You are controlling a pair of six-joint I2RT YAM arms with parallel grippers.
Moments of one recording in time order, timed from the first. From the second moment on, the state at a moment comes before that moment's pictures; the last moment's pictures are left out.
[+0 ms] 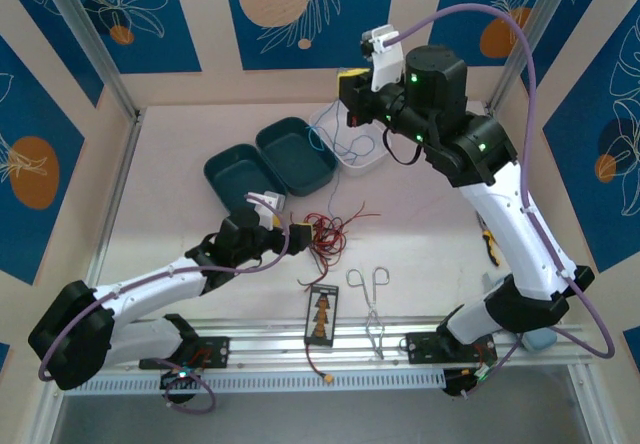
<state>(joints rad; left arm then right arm) -0.75 1.15 0.50 0.21 0.05 -0.46 0.69 1.49 2.11 -0.80 0.03 0.15</state>
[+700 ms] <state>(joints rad) -0.75 1.12 0.50 0.19 0.02 -0.46 0.69 1.61 2.44 -0.89 0.03 0.08</state>
